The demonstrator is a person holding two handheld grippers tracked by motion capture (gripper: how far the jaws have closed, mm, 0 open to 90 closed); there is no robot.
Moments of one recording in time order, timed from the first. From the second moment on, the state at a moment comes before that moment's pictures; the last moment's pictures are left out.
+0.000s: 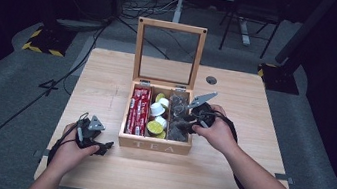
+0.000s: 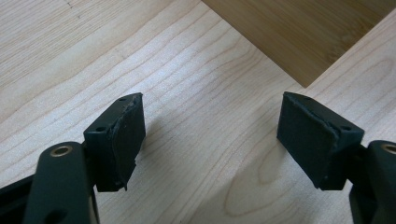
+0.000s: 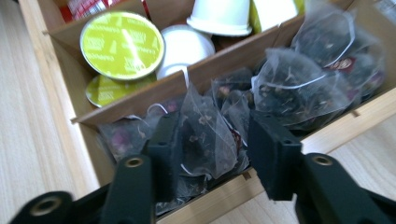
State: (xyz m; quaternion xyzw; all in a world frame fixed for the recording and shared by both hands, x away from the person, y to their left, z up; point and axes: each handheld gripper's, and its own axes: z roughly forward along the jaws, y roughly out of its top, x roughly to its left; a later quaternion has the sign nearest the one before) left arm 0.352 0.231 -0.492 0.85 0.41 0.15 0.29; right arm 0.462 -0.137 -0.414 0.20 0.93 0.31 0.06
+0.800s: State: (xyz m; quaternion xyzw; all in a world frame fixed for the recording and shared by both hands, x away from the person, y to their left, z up) left arm 0.349 0.234 -0.497 0.84 0.41 0.14 0.31; right arm 0.460 -0.133 -0.415 0.18 0.93 0.30 0.08
